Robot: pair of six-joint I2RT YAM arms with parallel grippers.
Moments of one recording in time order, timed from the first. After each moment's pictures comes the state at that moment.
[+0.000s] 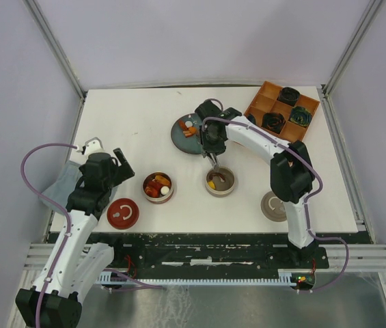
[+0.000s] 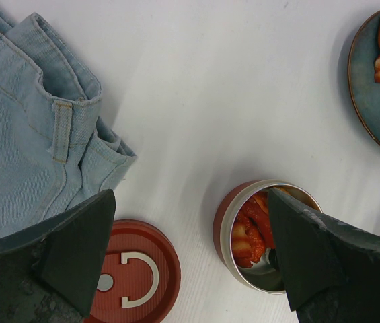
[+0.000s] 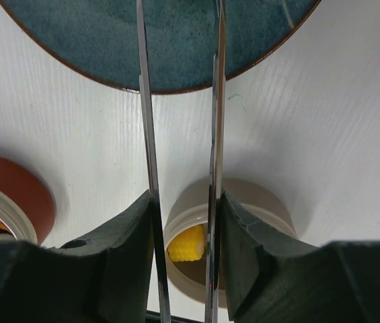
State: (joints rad) left arm -0.16 0.74 0.68 -0.57 -0.31 -0.48; right arm 0.65 2.10 1.83 -0.91 0.09 0.54
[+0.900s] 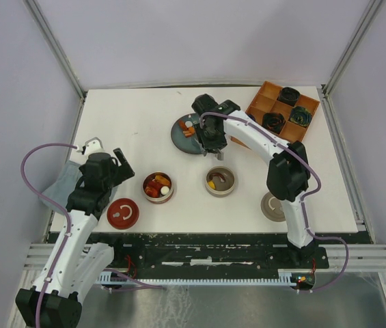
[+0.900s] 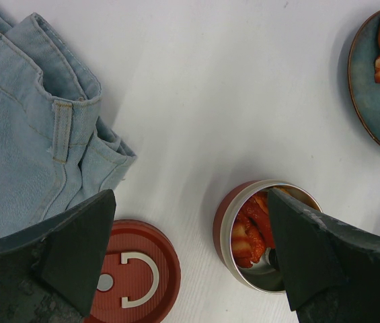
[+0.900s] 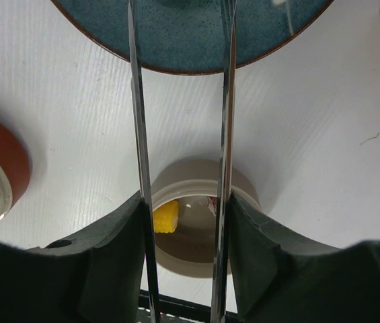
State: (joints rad) left arm -0.16 0.74 0.68 -0.57 -0.31 -0.48; right arm 0.66 2.11 1.98 -1.08 0.07 0.34
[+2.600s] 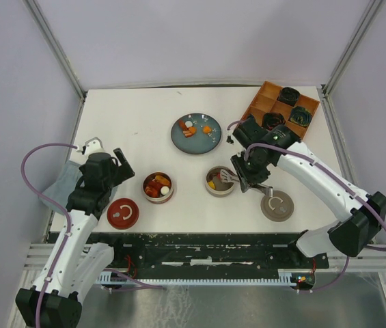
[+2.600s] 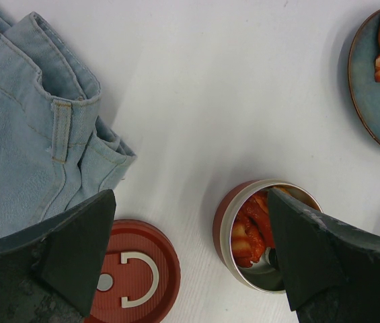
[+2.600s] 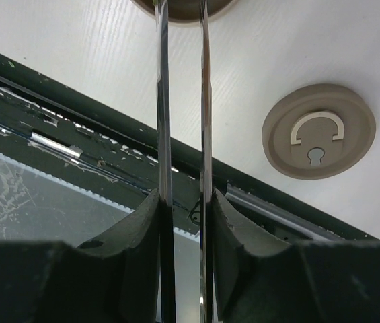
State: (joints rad) left arm -0.16 0.74 0.68 -0.57 -0.31 -0.48; right arm 0.67 1.43 1.44 -1.31 -0.08 0.25
